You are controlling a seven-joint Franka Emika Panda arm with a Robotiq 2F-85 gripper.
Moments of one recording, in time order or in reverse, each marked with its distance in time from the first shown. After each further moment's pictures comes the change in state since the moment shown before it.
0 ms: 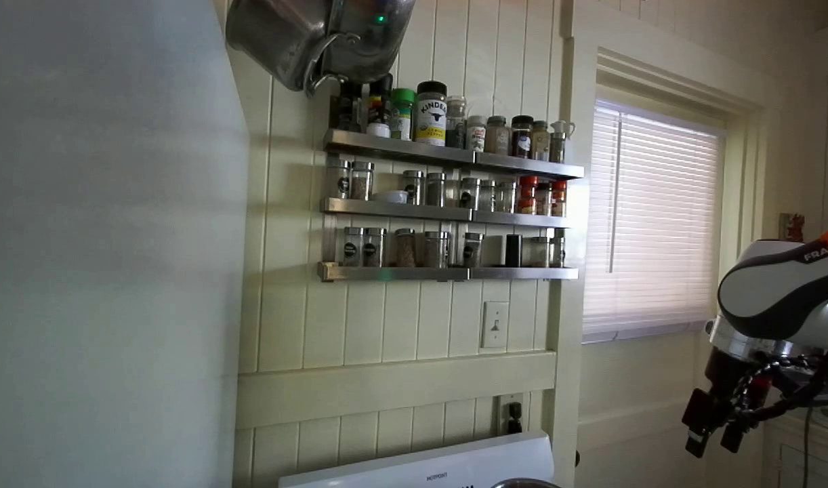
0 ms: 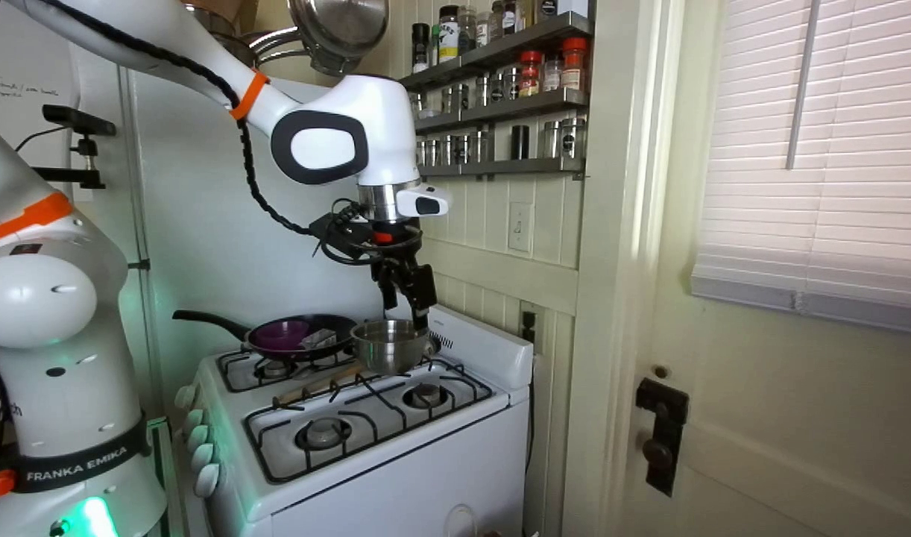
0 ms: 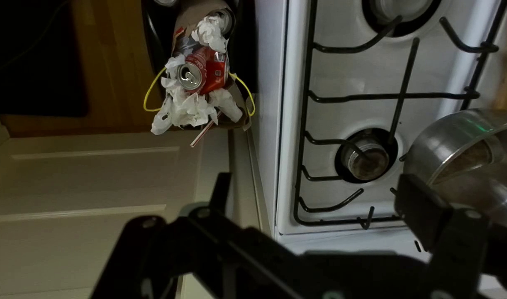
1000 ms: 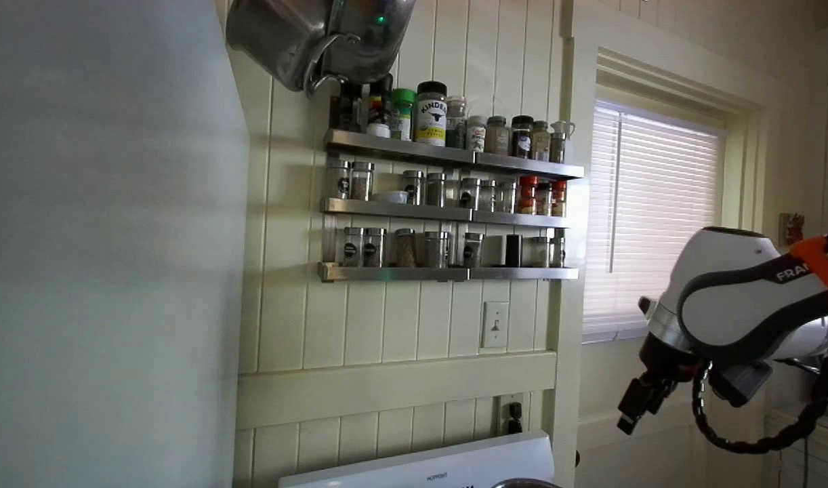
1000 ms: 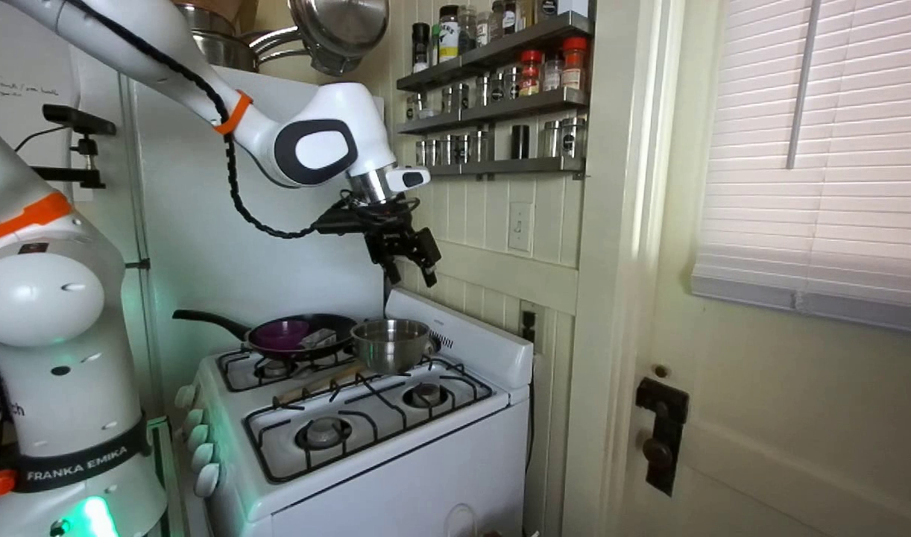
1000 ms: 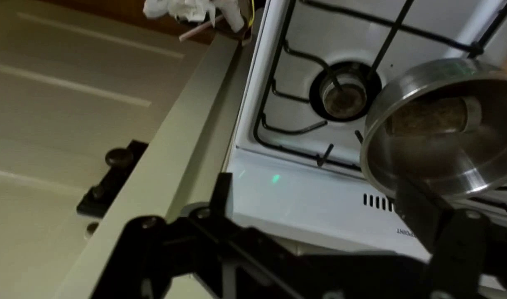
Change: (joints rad) arm 0.052 -0.002 0.227 -0.037 -0.048 0.260 0.027
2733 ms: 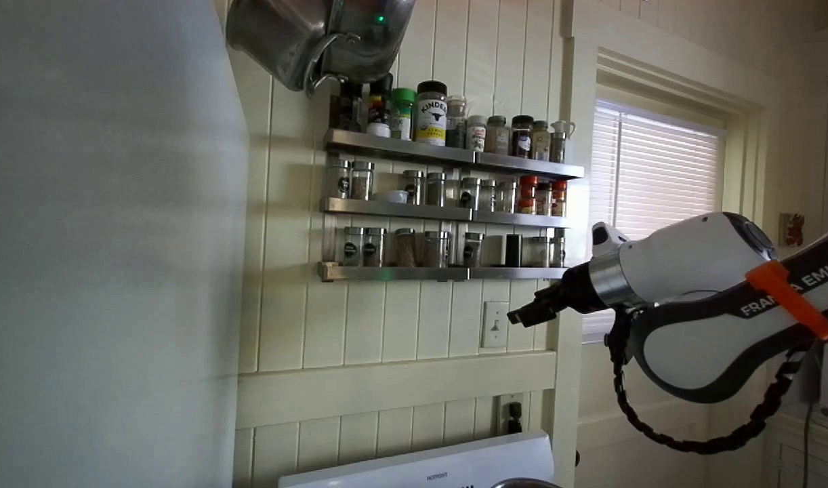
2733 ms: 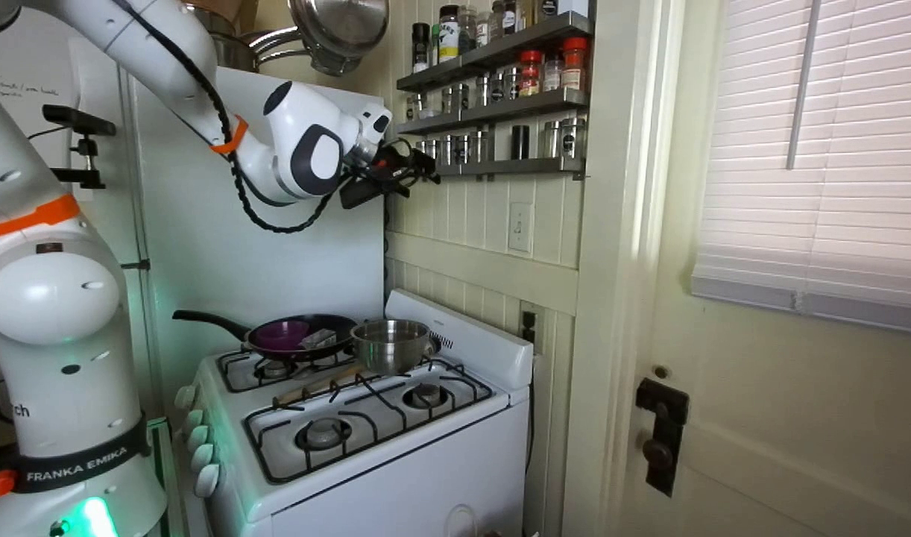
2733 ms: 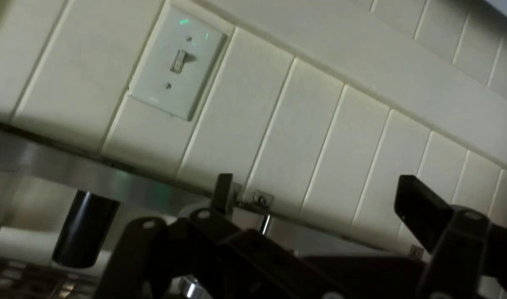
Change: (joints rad) arm 0.111 0.121 0.133 0.045 -0.109 0.873 0.093
